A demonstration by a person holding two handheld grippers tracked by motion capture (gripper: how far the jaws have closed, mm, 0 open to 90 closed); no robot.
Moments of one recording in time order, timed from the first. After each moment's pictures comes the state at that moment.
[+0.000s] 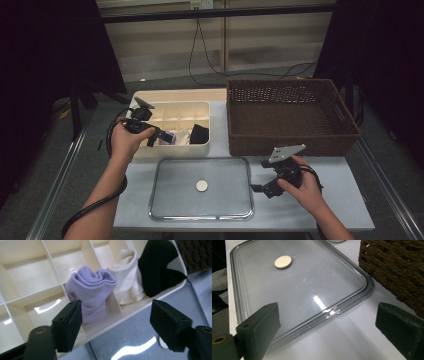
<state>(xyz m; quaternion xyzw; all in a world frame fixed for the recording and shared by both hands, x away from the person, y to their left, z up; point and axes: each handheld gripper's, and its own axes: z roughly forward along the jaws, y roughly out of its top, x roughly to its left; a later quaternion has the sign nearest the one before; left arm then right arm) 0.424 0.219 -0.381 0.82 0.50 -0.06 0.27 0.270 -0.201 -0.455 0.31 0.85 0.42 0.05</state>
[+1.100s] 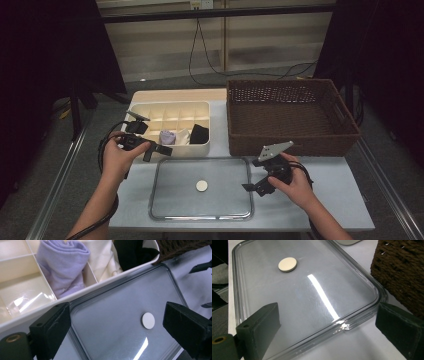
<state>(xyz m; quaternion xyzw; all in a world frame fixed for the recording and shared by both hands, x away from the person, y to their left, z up) 0.377 0.226 -0.383 0.81 0.49 -0.08 0.31 0.282 -0.179 -0.455 0.29 0.87 0.41 0.04</state>
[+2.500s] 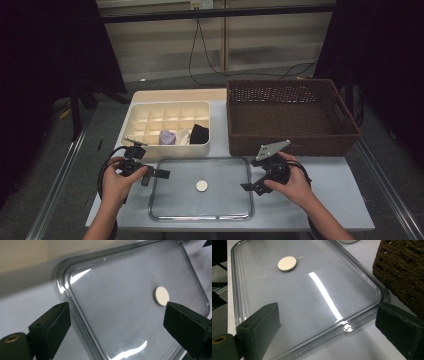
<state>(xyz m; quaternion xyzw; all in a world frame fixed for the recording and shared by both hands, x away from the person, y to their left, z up) 0.337 0.245 -0.440 0.80 0.49 -0.09 0.32 0.286 -0.175 -0.455 0.29 0.87 0.40 0.03</state>
